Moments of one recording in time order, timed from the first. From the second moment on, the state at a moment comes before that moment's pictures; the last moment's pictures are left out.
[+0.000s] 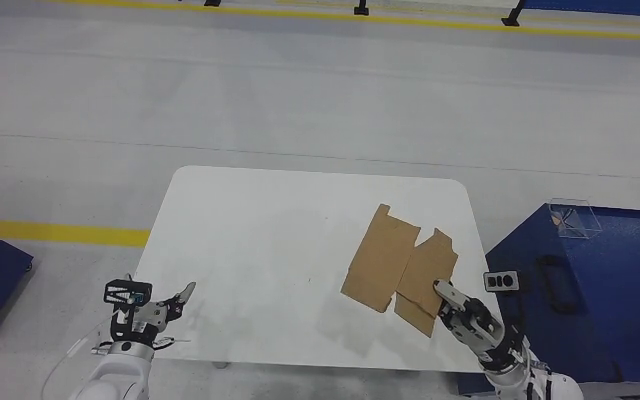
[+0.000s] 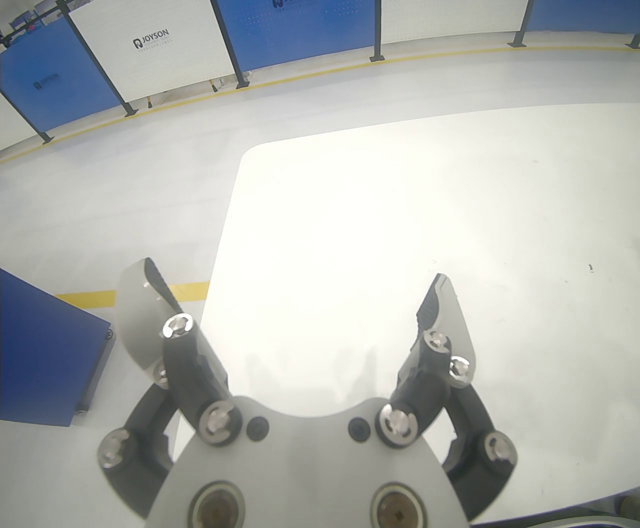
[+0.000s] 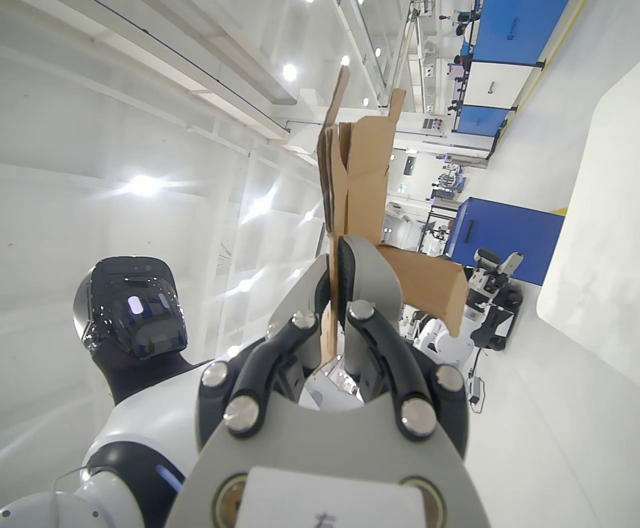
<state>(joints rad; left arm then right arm) 1.73 -1.15 -1.60 -1.80 1.33 0.00 0.00 -1.85 -0.99 1.61 -2.01 0.83 -0.48 0.74</state>
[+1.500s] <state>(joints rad) 1.24 -1.10 -1.37 -1.52 -0.49 -0.05 -1.54 -1.65 -1.03 1.26 -1.83 0.65 -0.32 0.91</state>
